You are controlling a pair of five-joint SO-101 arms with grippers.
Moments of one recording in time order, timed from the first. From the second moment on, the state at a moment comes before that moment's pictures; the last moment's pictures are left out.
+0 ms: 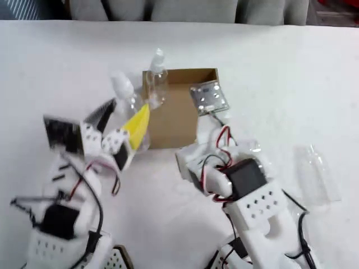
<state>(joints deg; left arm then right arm) 10.9 -77.5 61.2 37.3 11.7 -34.0 -46.2 36.0 75.1 -8.9</state>
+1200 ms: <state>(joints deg) 10.6 -86.7 77.4 25.7 19.1 -43.4 -46.1 69.6 18.1 -25.5</state>
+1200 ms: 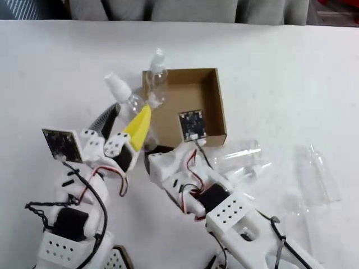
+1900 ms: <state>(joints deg) 13.6 -87.3 73.8 36.2 19.2 -38.6 -46.0 72.5 15.0 -25.6</state>
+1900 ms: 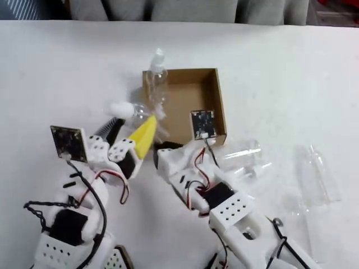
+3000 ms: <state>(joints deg) 9.0 -44.6 59.5 16.4 10.7 -15.3 -60.9 75.2 31.2 -21.0</state>
